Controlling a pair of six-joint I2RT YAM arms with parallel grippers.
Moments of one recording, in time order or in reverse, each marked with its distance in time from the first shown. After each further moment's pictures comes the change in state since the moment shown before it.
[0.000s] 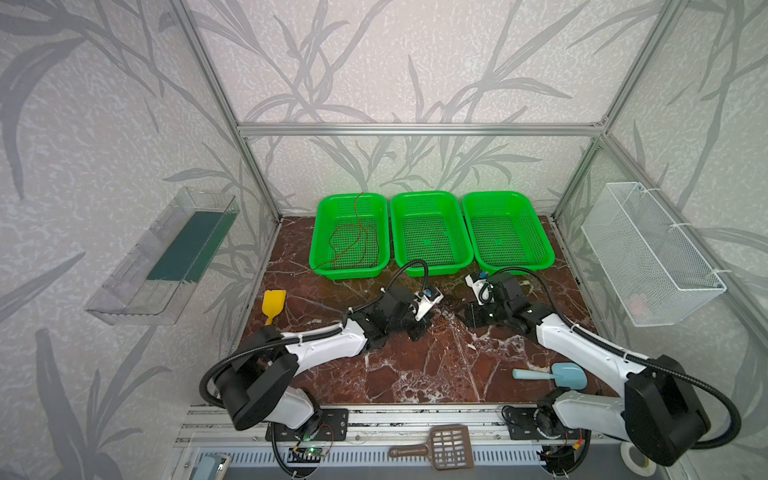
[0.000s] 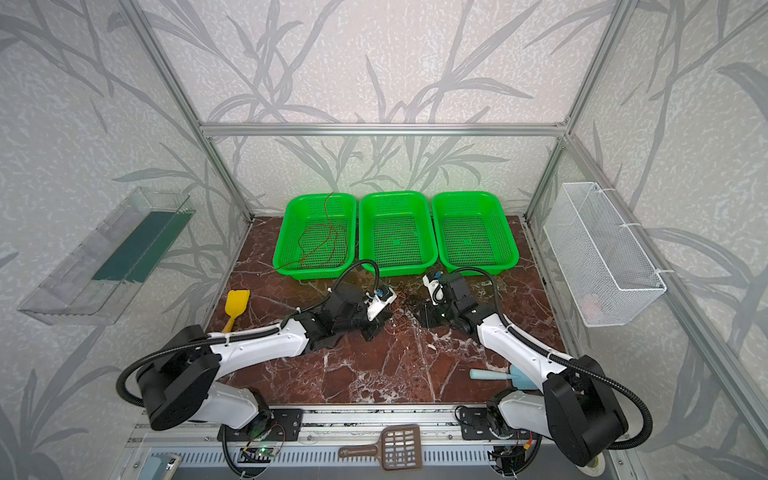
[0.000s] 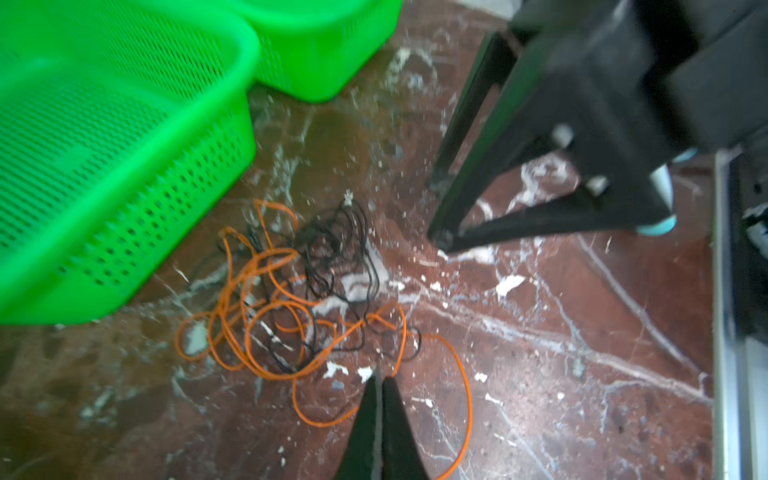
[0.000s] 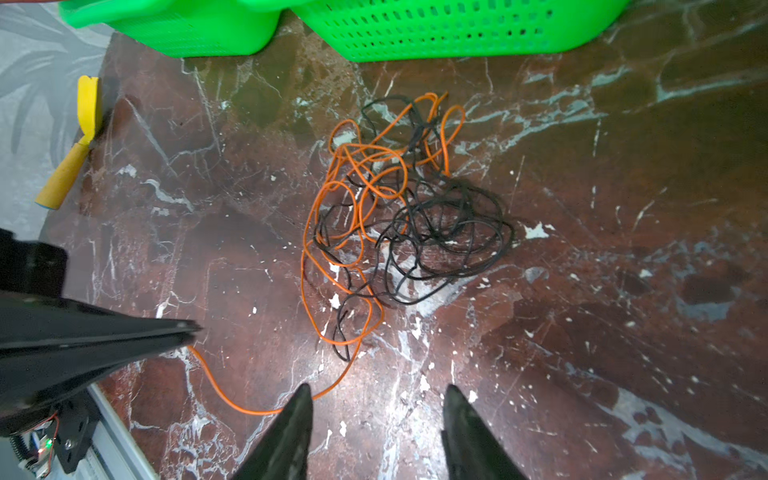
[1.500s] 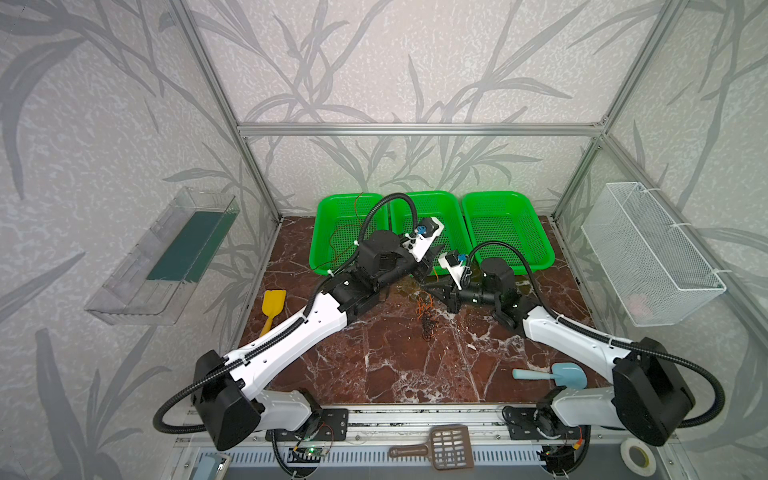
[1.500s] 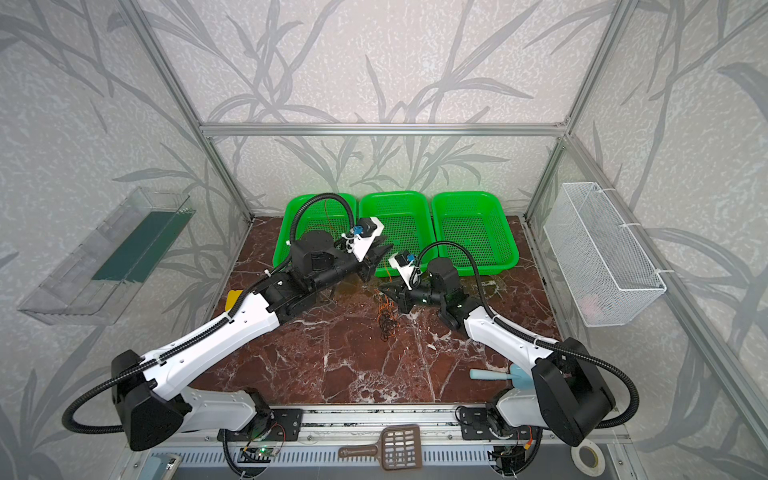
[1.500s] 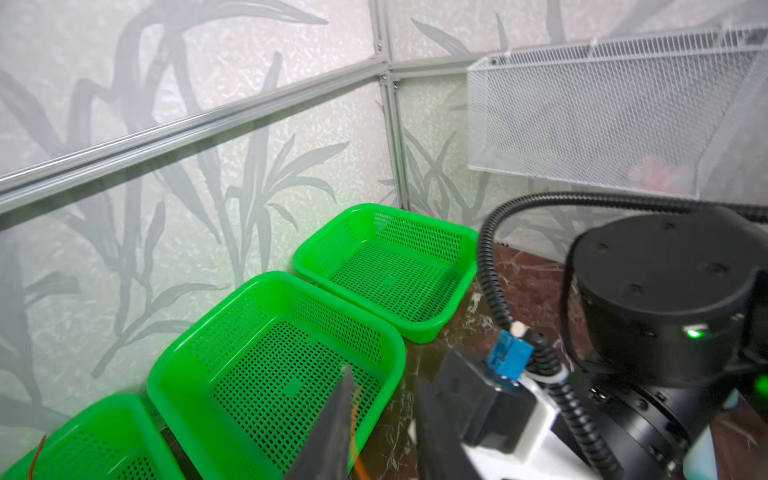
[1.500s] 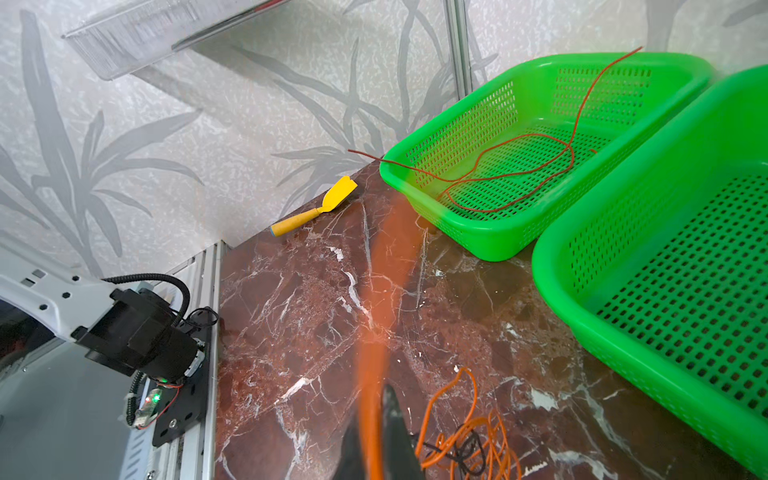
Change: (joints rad) left arm 0.117 -0.105 0.439 -0.150 -0.106 0.046; right arm 0.104 0.097 0.082 0.528 -0.307 -0.132
